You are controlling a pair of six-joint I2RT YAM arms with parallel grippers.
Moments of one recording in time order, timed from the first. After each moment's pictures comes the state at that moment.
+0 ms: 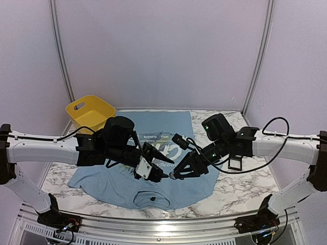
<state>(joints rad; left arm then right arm) -1.05 1.48 0.99 0.03 0.52 1.17 0.83 1.37 0.96 -0.39 -0.79 0.04</state>
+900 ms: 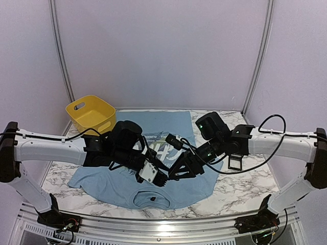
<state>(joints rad) -1.07 1.55 1.03 -0.05 0.52 1.19 0.89 1.42 1.03 -0.42 -0.79 0.02</state>
